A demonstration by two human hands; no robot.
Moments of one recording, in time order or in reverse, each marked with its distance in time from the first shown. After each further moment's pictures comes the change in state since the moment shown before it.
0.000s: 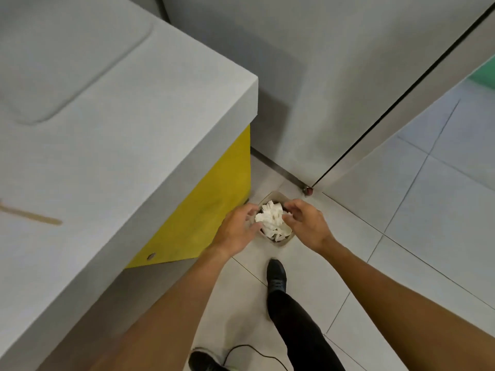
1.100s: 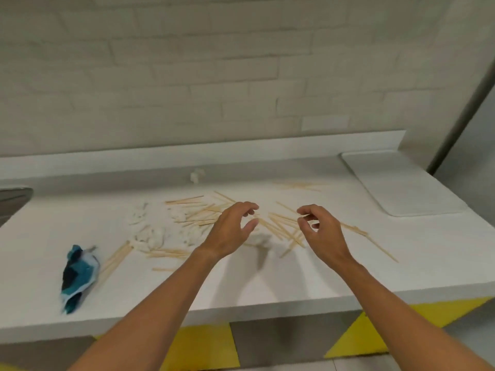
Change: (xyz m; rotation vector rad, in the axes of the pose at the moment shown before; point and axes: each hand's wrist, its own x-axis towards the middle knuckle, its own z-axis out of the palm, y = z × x) left_hand -0.501 -0.132 -0.385 0.075 0.994 0.042; right_hand -0.281 -0.462 0.273 0.067 -0.264 -0.999
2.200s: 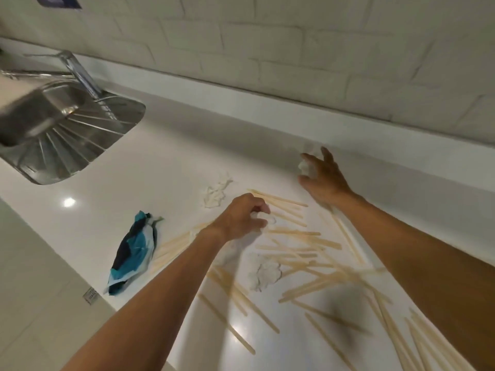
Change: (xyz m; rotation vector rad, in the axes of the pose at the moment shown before) left_hand 0.076 -0.226 -0.108 0.119 0.042 -0.681; right_hand 0.315 0.028 0.359 -0.478 -0.752 -0.236
